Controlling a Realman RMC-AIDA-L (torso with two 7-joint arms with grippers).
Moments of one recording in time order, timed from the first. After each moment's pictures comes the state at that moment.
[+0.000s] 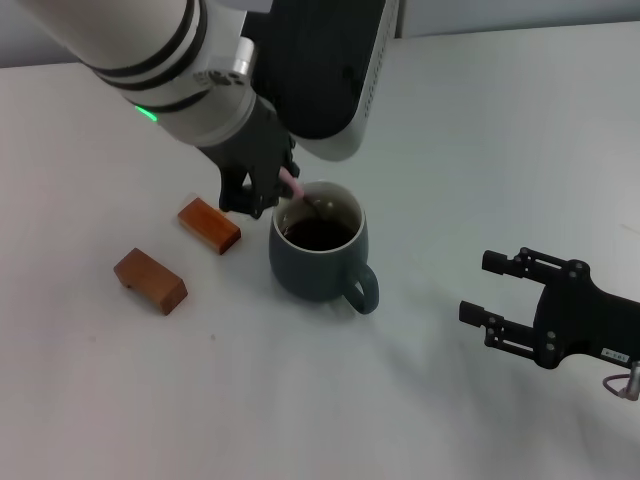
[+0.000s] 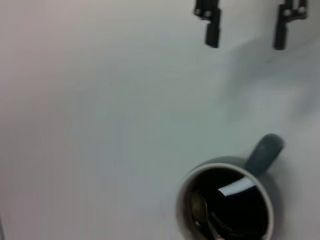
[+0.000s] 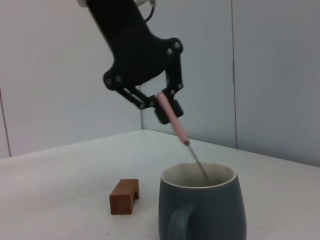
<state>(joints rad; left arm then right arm) -0.83 -2.08 1.67 1.61 2.67 1.70 -1.97 0.34 2.08 -0.44 -0.36 -2.03 -1.61 0.75</state>
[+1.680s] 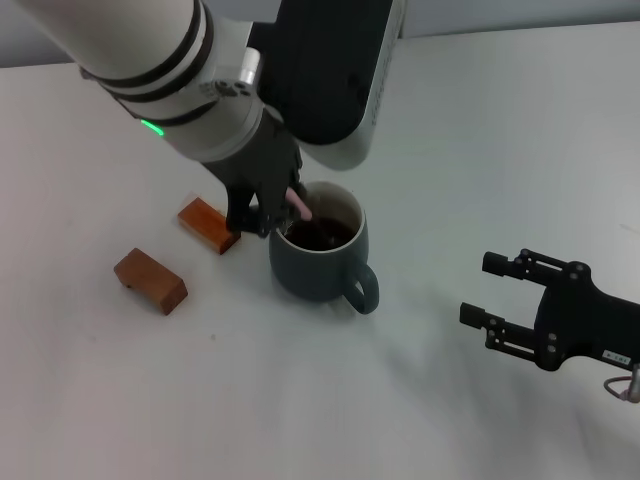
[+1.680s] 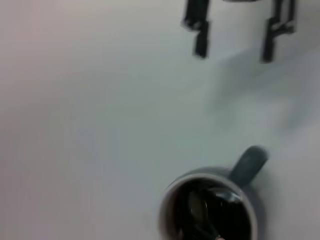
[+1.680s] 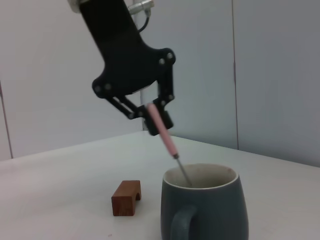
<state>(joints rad) -0.84 -2.08 1.67 1.59 2.62 1.71 -2.00 0.34 2.08 -0.44 -0.36 -2.03 -1.62 0.75</state>
